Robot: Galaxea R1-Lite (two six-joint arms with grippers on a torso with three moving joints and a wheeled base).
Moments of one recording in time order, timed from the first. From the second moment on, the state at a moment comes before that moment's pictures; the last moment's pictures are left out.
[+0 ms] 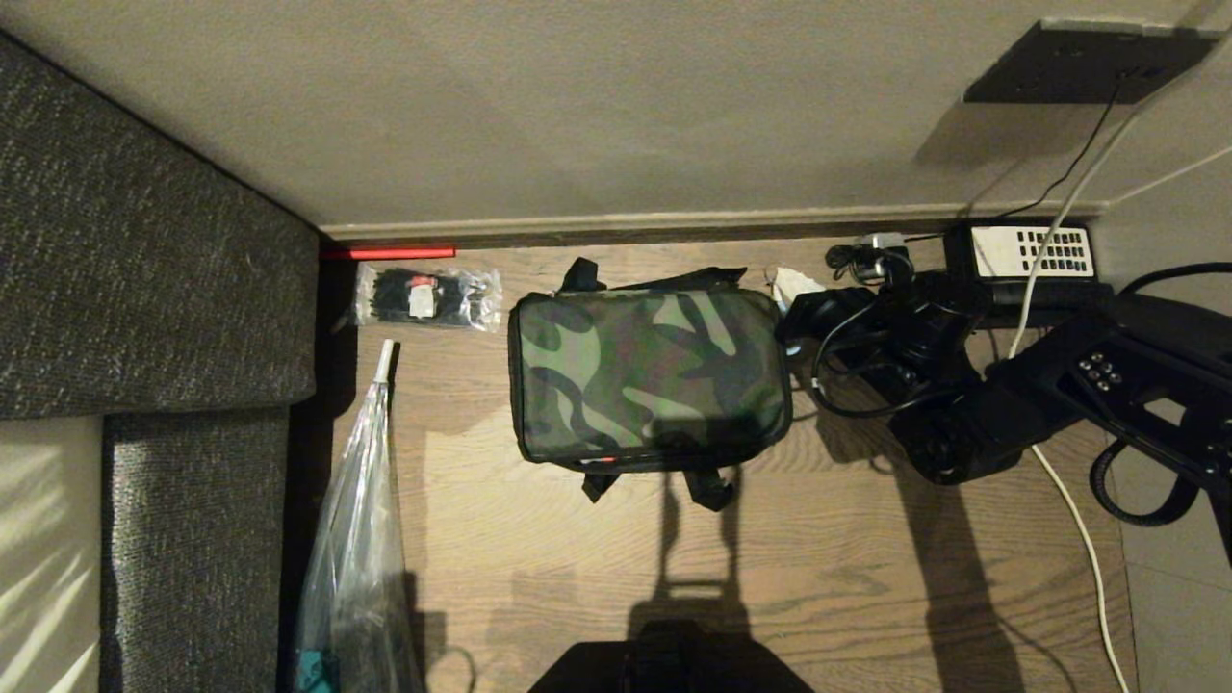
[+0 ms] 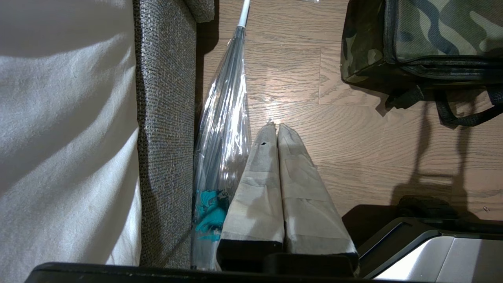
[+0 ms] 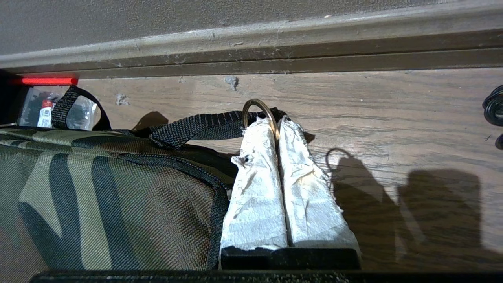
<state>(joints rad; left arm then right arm) 0.00 0.00 0.00 0.00 0.01 -0.01 0.26 2.28 -1.20 -1.38 0.14 0.12</state>
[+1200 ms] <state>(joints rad) 0.00 0.00 0.00 0.00 0.01 -0.01 0.29 2.05 -0.79 -1.19 0.15 0.38</state>
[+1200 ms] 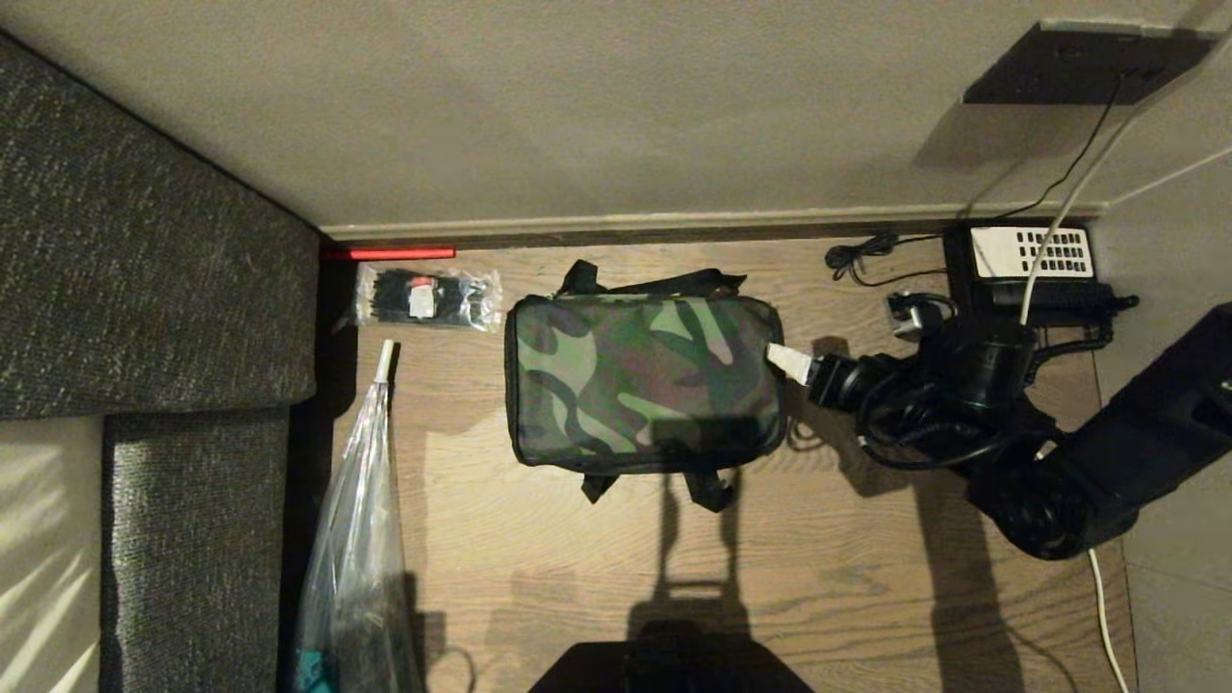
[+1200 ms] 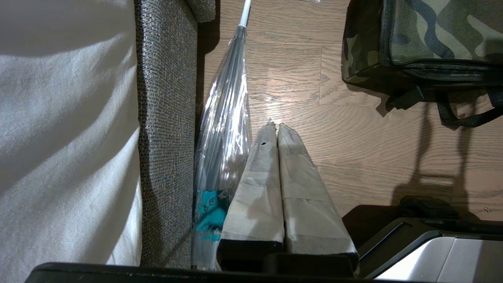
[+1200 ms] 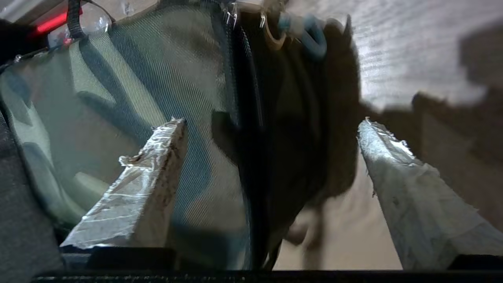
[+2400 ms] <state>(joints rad) 0.00 0.00 0.00 0.00 0.01 -0.01 0.41 2.04 -0.97 -0.82 0.14 0.75</state>
